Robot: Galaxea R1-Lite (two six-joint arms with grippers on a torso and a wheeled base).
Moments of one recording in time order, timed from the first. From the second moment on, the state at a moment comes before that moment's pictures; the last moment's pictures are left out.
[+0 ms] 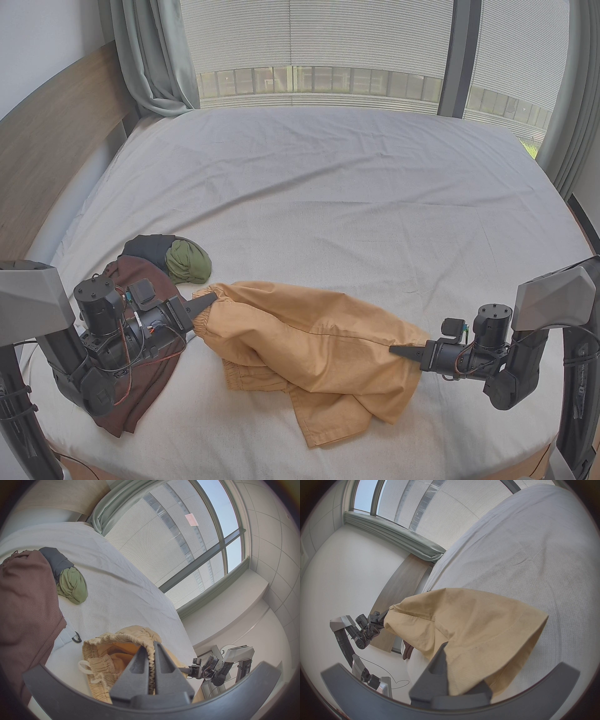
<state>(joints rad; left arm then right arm) -0.21 2.08 -0.40 -1.55 -0.45 -0.68 0.24 2.38 -0.45 -1.55 0.65 0.55</state>
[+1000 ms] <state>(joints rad) -0.21 1.95 -0.39 -1.55 -0.48 -0.58 0.30 2.00 -0.33 -1.54 0.65 0.57</state>
